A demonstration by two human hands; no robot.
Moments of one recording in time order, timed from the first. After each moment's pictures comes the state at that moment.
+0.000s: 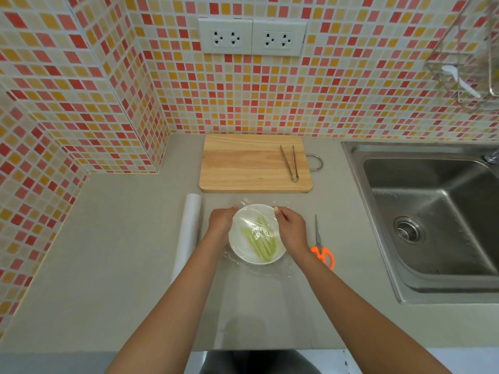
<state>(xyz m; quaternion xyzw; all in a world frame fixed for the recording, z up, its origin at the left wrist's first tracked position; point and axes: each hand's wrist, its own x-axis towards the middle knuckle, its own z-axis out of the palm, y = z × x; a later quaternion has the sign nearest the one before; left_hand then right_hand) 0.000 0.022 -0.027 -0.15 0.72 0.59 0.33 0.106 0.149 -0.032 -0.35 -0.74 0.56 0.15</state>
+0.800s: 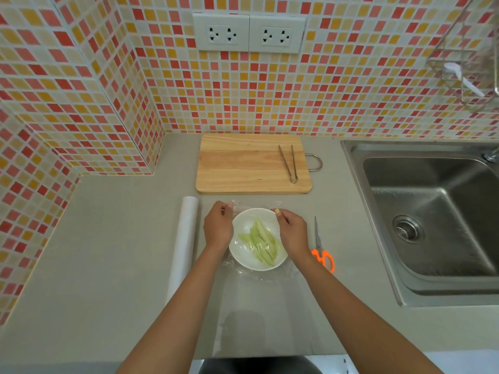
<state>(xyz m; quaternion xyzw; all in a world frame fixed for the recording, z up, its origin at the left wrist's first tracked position) 0.008 0.020 -0.040 0.03 0.87 0.48 0.11 0.103 0.157 -0.048 -0.34 -0.74 0.56 0.18</state>
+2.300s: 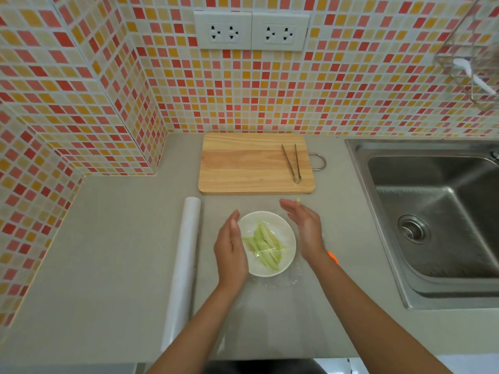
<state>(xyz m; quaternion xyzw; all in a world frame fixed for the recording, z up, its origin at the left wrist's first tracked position) 0.078 0.011 -0.035 0.03 0.75 0.66 0.06 0.107 0.172 -0.022 -0.34 -0.58 0.72 0.18</state>
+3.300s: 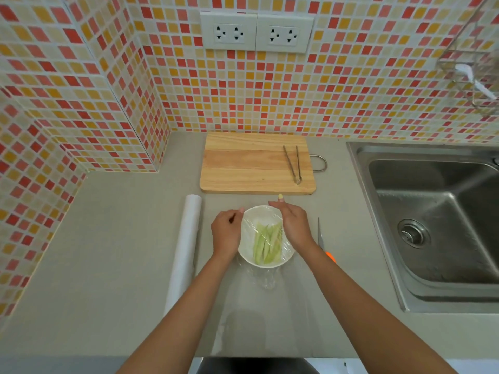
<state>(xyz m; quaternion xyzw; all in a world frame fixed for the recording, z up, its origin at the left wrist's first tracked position) 0.029 0.022 -0.037 0.03 0.83 0.54 0.13 0.089 0.169 -0.034 -0.31 -0.71 0.62 0.10</state>
